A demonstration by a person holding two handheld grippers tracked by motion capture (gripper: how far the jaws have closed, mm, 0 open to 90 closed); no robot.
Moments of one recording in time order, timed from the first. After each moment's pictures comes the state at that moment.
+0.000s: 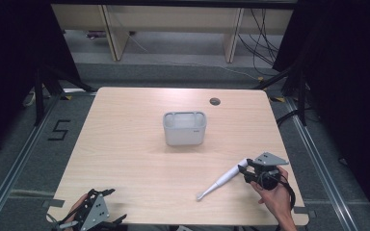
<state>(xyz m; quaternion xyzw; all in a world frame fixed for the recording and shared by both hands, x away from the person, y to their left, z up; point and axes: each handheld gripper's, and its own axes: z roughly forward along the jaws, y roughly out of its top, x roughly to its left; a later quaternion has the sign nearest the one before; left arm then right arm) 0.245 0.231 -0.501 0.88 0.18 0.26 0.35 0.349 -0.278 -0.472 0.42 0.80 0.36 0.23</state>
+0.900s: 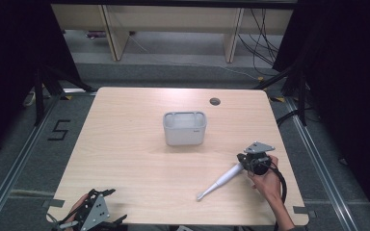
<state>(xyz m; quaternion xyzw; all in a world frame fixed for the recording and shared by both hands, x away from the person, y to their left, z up) 0.244 0.229 -0.502 0.88 0.19 0.25 0.36 0.395 -0.271 -0.487 0.41 0.83 0.31 0.23</state>
